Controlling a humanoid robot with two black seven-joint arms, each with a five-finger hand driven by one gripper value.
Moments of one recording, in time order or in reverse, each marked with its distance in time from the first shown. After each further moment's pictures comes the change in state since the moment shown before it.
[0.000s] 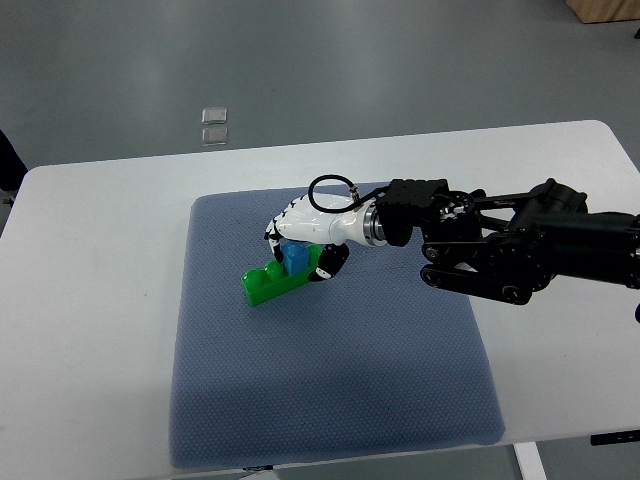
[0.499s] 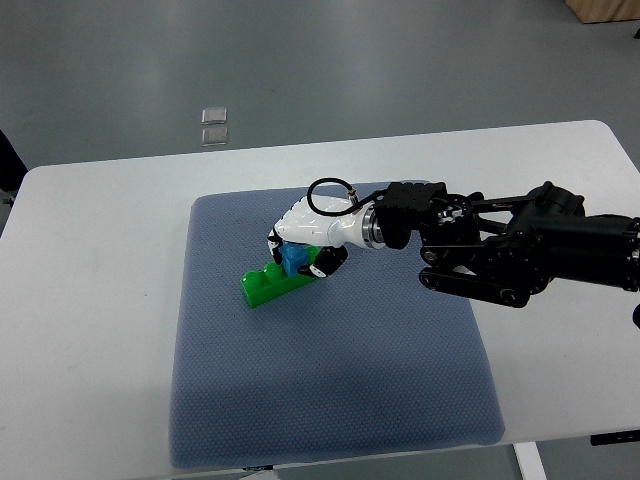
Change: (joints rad) left arm 0.000 0.000 -0.001 0.000 0.000 0.000 0.000; right arm -0.007 0.007 0.000 -0.009 -0.008 -0.007 -0.003
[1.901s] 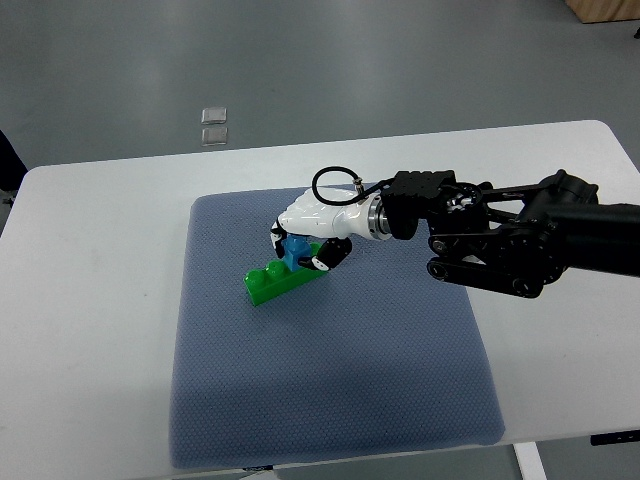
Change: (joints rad) left arm 0.000 0.000 0.000 0.000 0.000 0.000 0.000; right arm 0.030 -0.039 0.000 0.055 0.032 0.018 -0.007
